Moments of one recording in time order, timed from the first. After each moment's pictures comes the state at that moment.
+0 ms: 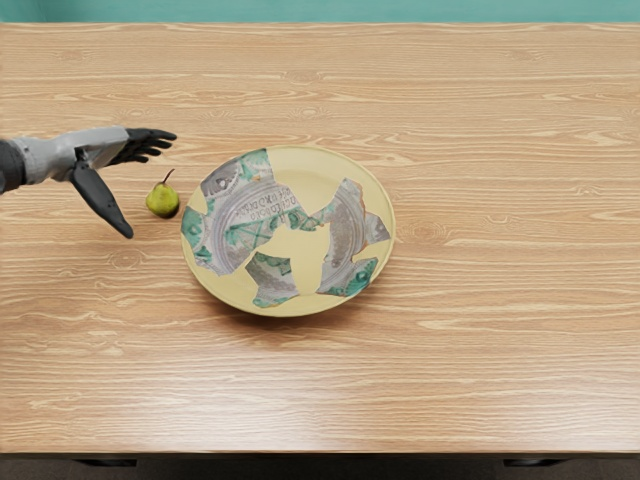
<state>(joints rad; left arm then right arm) -1.02 0.77 -0.32 -1.03 0.87 -0.42 -0.13 -0.07 0.00 0.17 0.08 0.11 0.15 -0.22</state>
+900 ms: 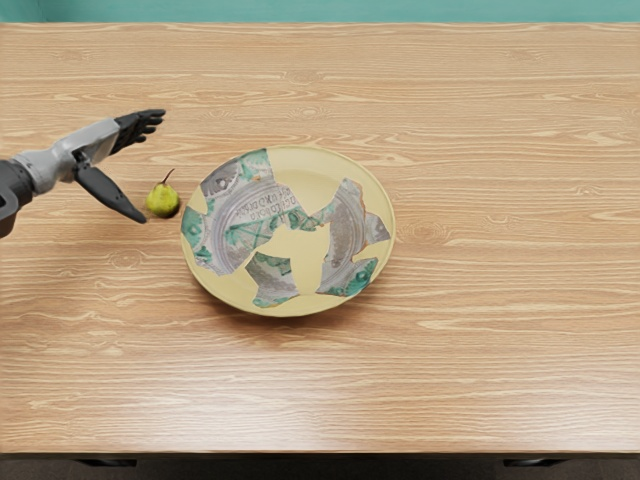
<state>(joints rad) -0.94 0.61 -0.27 -0.70 0.82 -0.30 -0.51 -0.06 0.00 0.17 0.09 0.11 0.15 -0.22</state>
